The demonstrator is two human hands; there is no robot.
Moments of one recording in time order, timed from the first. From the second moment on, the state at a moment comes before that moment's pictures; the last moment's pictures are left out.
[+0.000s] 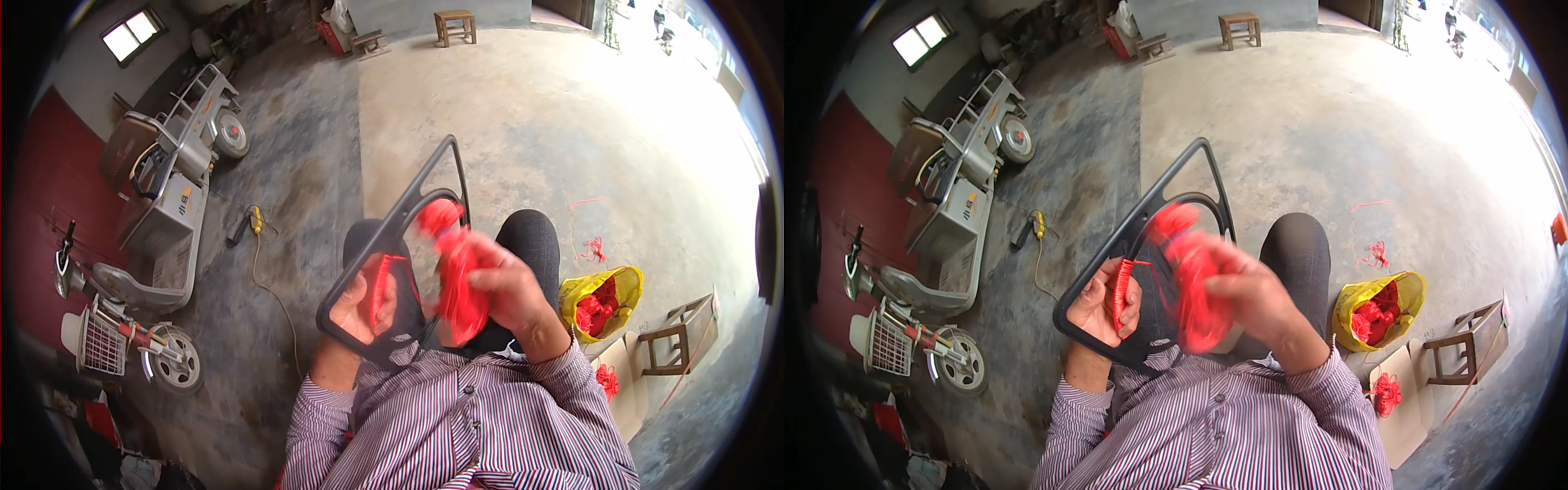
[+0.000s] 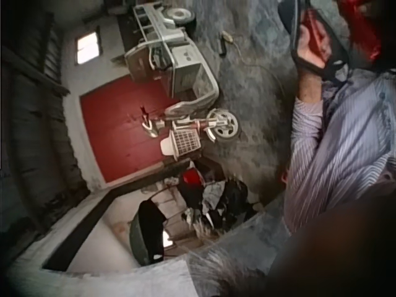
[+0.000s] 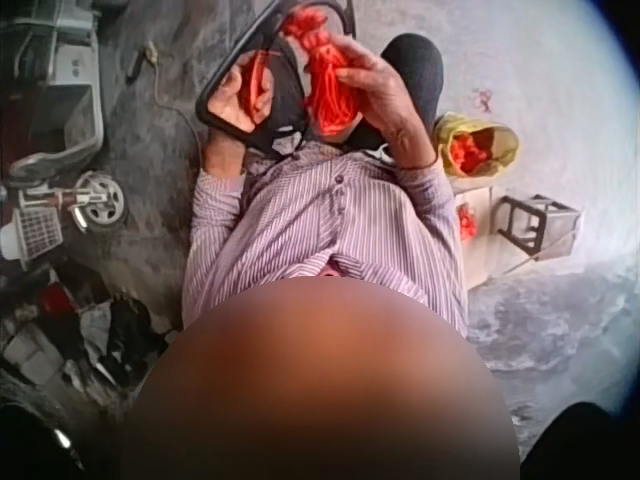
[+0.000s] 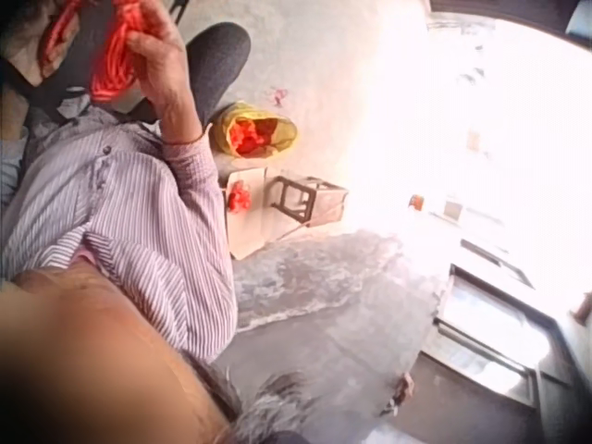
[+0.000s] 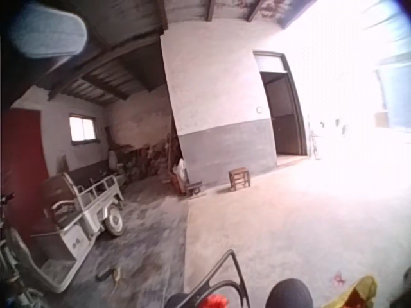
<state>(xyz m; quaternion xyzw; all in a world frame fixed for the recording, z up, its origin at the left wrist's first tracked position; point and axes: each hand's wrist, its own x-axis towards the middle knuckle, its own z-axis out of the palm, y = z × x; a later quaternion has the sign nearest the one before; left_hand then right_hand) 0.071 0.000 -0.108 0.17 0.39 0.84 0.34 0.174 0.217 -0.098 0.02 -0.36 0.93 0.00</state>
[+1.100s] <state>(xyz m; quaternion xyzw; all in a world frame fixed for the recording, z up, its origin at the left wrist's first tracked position) 0.075 0.011 -0.098 0.23 0.38 0.80 0.40 0.172 0.233 -0.123 0.02 -0.28 0.94 0.20</state>
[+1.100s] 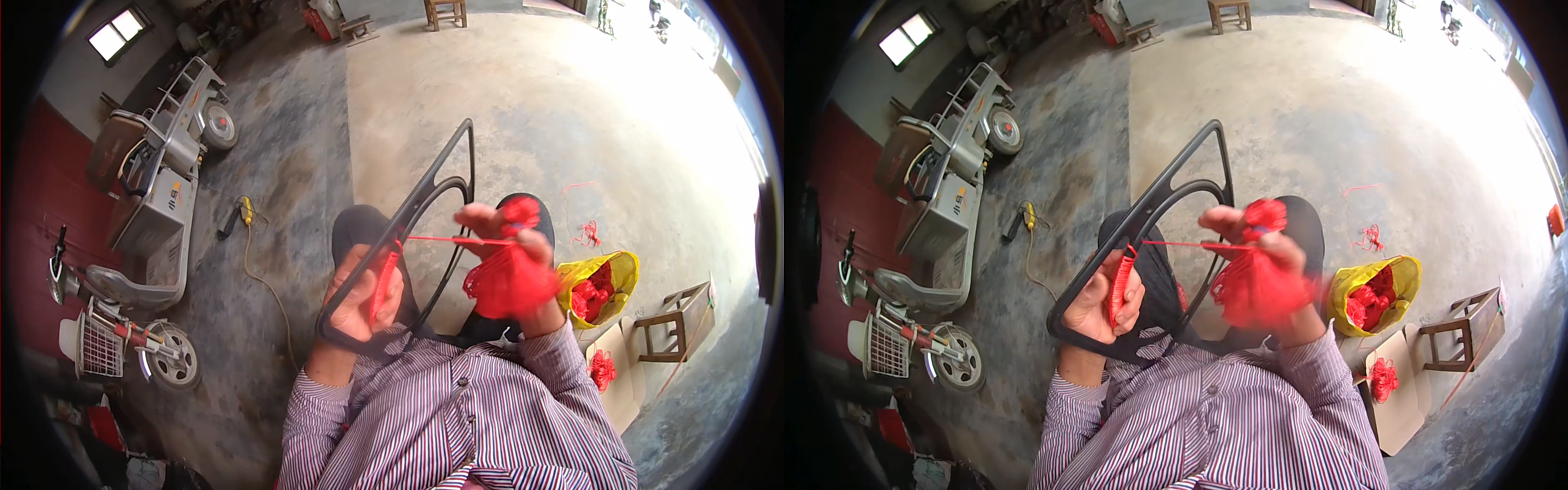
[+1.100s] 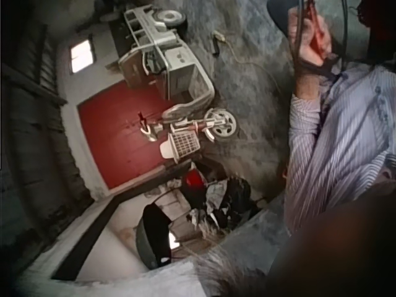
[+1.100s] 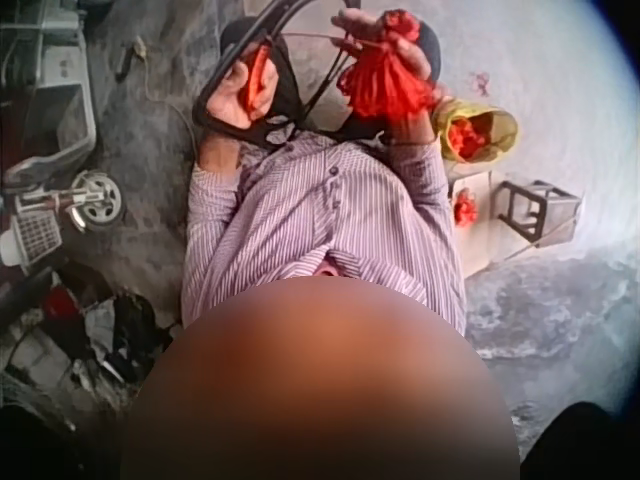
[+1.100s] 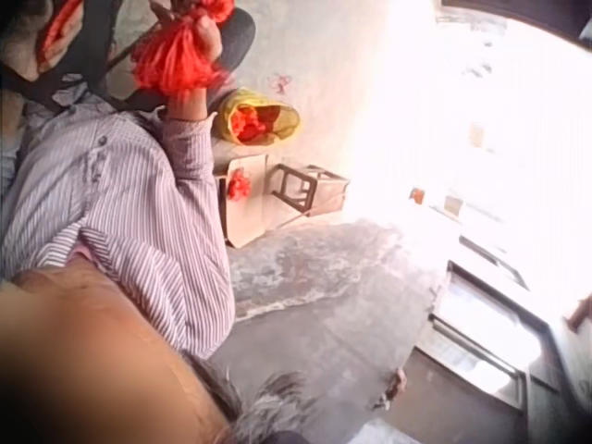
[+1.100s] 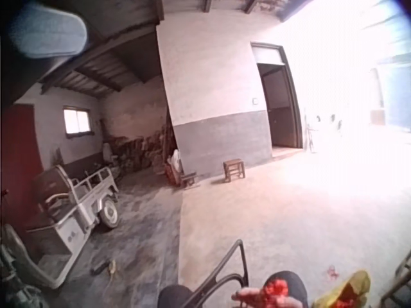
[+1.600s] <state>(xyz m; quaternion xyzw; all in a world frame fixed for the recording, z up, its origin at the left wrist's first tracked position) 0.059 -0.002 -0.111 0.18 0.39 0.82 0.38 0.173 0.251 -0.121 0.07 -0.15 0.96 0.23</state>
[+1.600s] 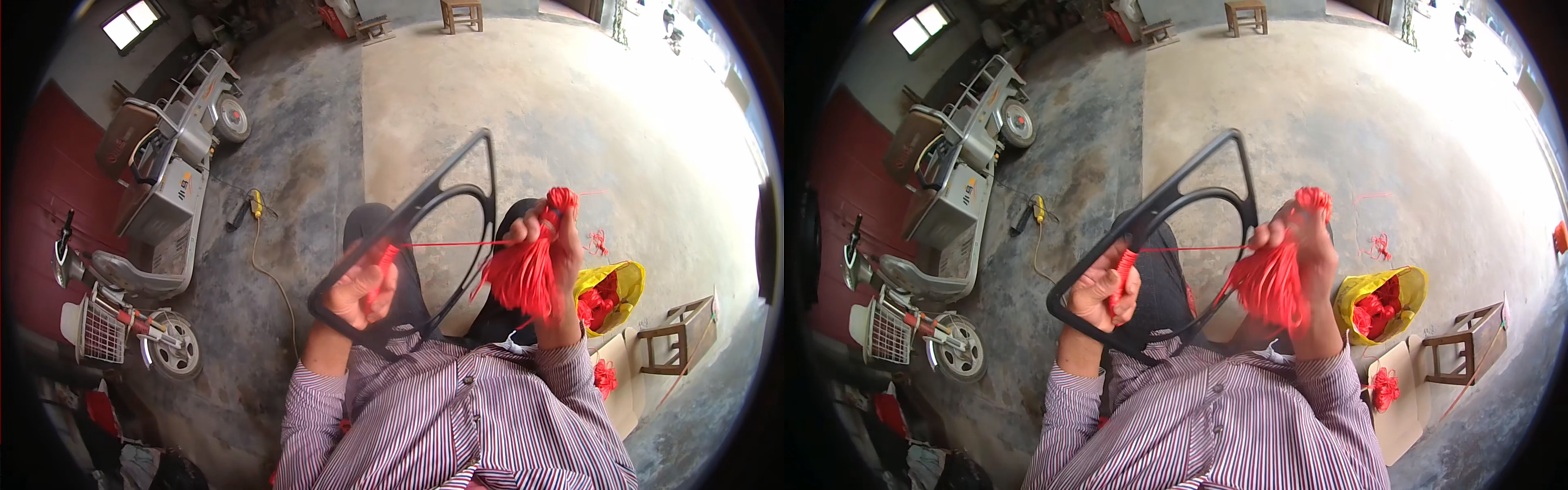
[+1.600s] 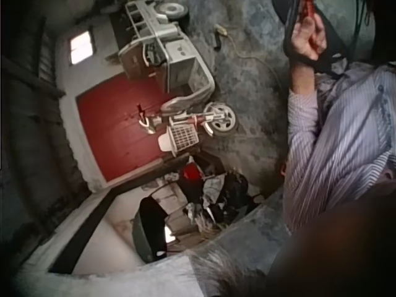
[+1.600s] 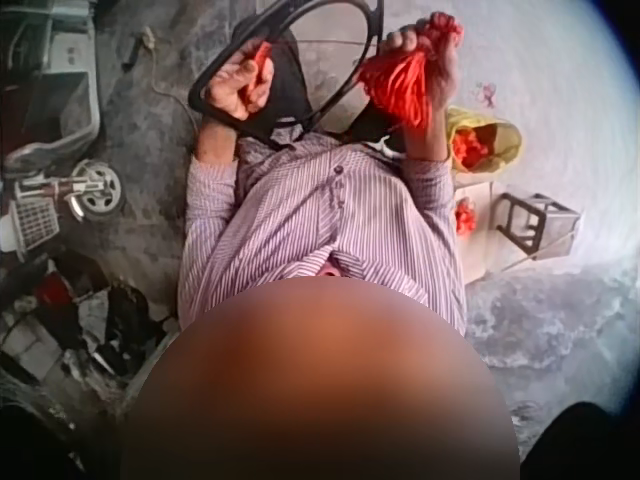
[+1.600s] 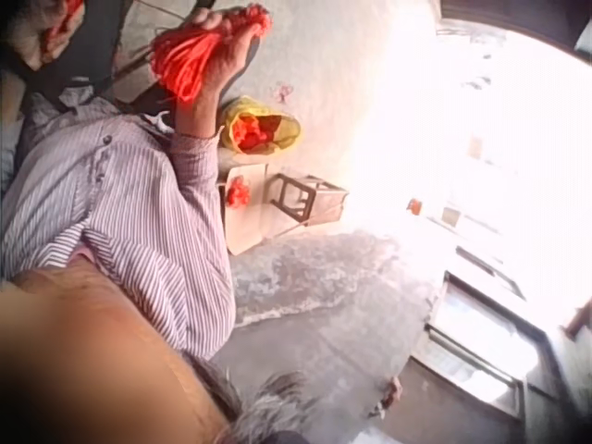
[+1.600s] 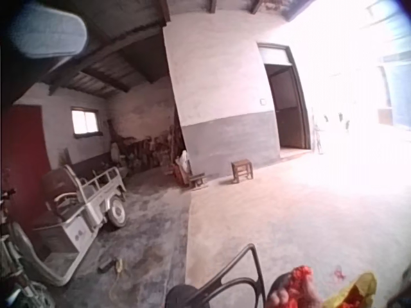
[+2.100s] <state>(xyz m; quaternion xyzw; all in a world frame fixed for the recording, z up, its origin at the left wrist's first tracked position) 0.069 0.021 -0.109 0.07 0.28 0.85 0.43 0.160 0.206 -0.077 0.09 -0.78 0.61 0.09</state>
